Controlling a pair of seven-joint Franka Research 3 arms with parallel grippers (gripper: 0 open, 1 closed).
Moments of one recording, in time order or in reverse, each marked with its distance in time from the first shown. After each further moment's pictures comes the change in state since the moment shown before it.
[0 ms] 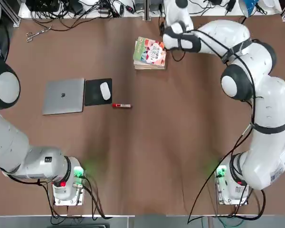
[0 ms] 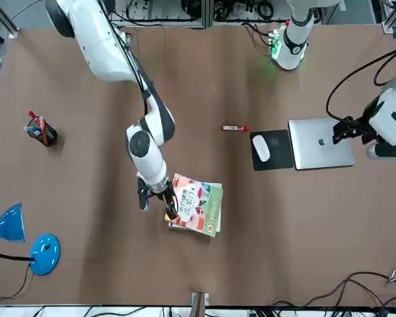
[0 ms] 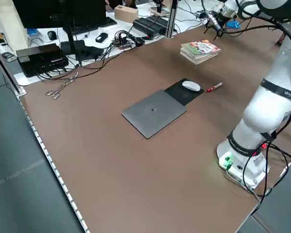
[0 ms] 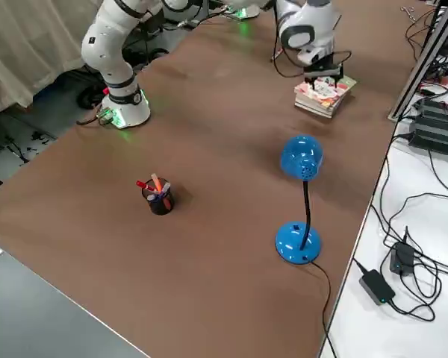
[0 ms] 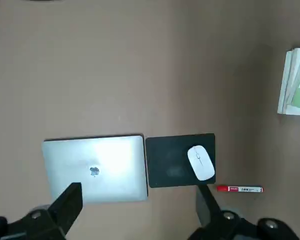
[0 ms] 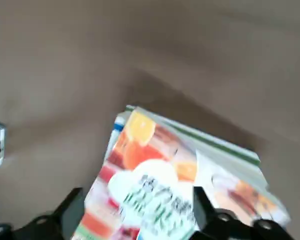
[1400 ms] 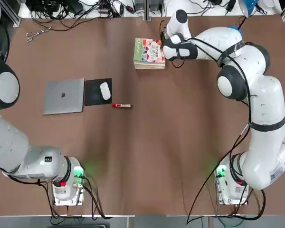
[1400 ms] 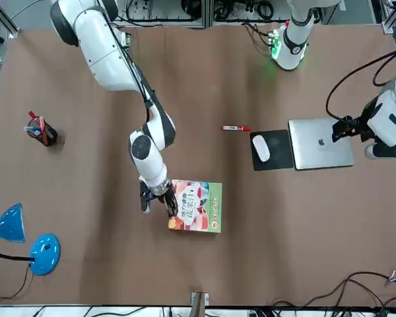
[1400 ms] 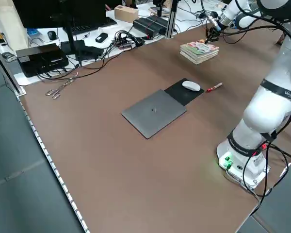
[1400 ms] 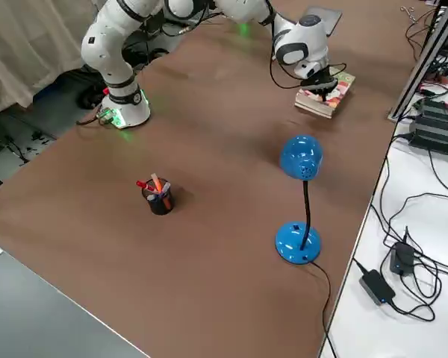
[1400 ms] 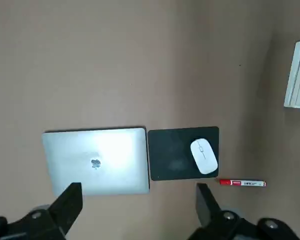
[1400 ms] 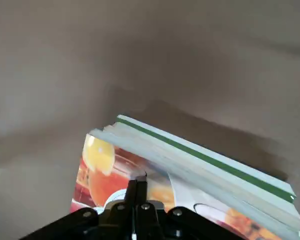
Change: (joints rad) left arm 0.010 -0.005 0.003 -0.023 0.001 -0.019 0.000; right arm -0.009 0.097 0.001 -0.080 0.002 0.258 -0.001
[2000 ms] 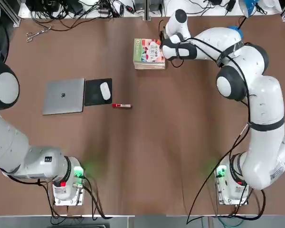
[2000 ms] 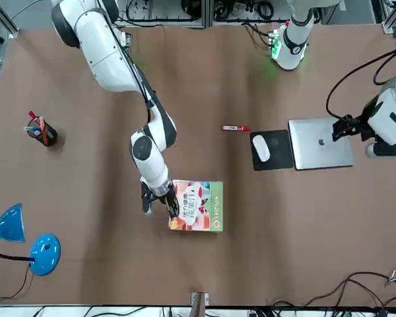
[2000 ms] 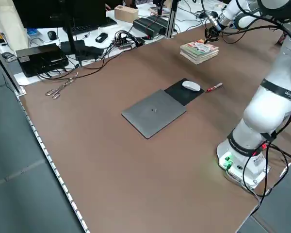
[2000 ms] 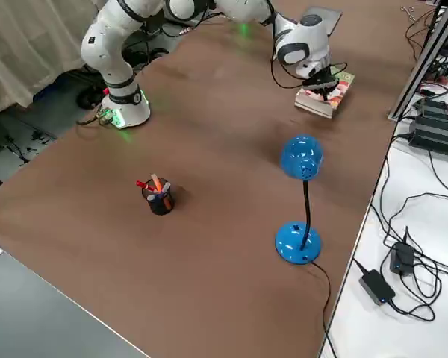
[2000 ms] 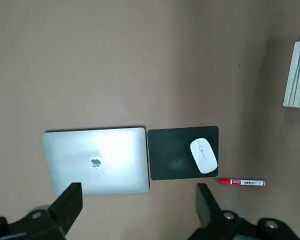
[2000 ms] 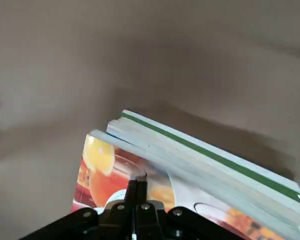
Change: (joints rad) left arm -0.001 -0.005 -0.002 0.000 0.000 -0.005 0.000; right arm 0.000 0.013 0.004 0.023 0.000 -0.005 -0.018
